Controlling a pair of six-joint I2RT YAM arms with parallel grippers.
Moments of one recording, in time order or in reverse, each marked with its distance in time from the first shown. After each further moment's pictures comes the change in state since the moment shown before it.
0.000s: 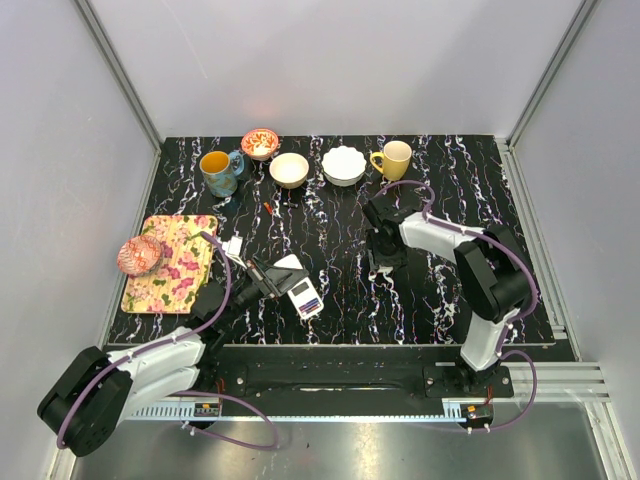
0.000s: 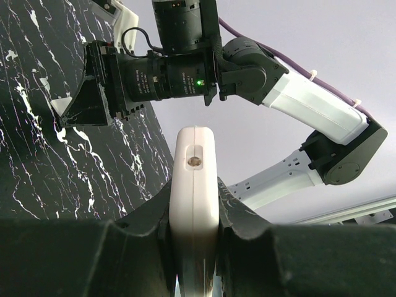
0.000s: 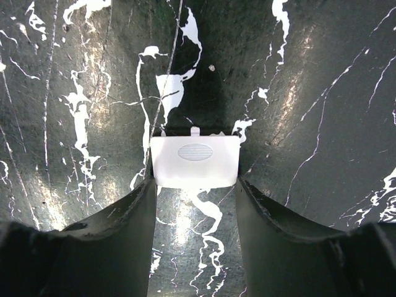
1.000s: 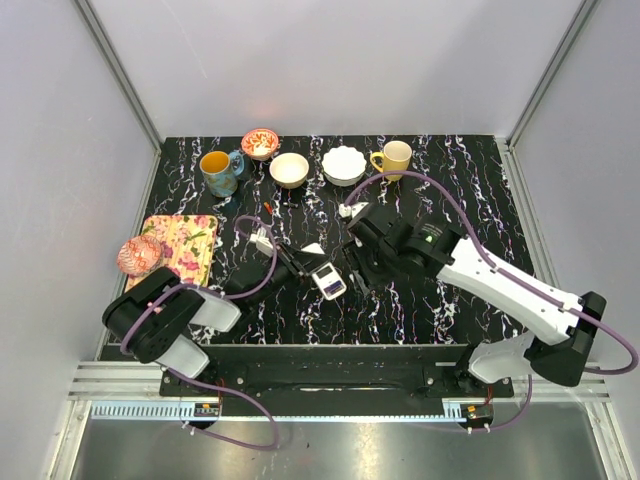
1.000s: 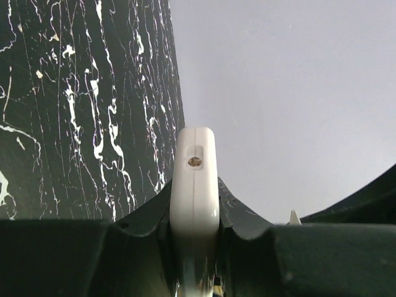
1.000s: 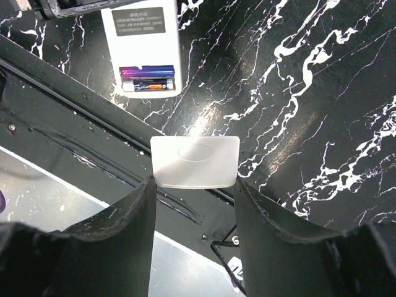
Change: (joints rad) left arm -0.052 0.584 0.186 0.216 -0.108 -0.101; right arm 0.431 -0.481 0.279 -0.508 -0.011 0.023
